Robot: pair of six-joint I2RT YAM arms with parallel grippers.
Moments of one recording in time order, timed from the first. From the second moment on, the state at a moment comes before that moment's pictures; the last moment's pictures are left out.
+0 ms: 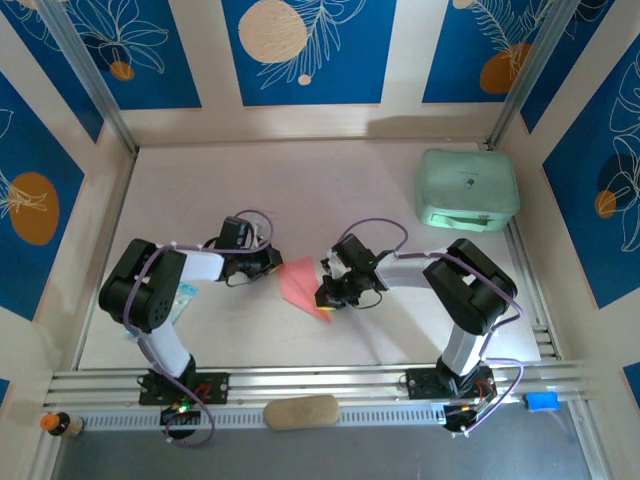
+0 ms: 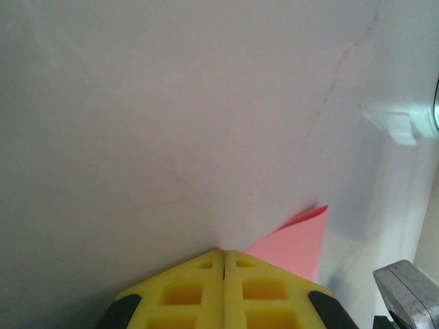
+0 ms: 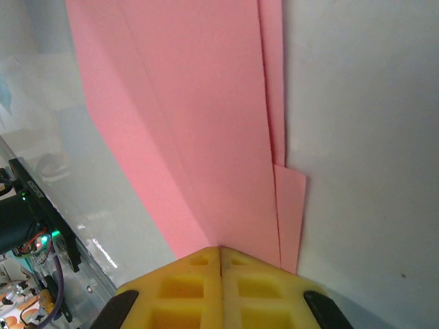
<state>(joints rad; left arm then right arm) -0.34 1.74 0.70 0.16 0.52 -0.82 0.72 1.75 0.78 -0.17 -0.61 0.70</state>
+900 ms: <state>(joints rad) -0.59 1.67 0.74 0.11 0.52 -0.83 0.70 1.74 0.78 -0.19 -0.62 0.69</state>
